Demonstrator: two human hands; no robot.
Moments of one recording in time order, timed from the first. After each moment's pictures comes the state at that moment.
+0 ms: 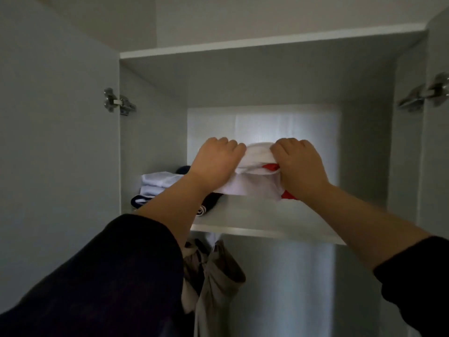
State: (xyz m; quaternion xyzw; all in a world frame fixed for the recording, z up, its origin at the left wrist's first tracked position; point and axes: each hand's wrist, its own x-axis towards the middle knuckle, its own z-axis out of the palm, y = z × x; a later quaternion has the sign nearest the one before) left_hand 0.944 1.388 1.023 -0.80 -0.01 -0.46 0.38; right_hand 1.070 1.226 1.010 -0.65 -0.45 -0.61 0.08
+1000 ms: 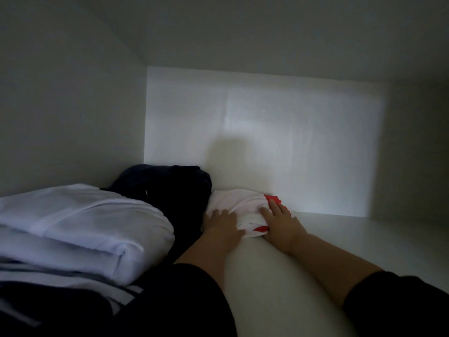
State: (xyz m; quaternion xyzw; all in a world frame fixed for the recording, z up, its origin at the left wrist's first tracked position) left_hand 1.295 1.611 0.892 -0.98 -0.16 -0.09 -0.01; right_hand 1.403 1.464 0.894 -0.91 -0.37 -0.18 -0.02
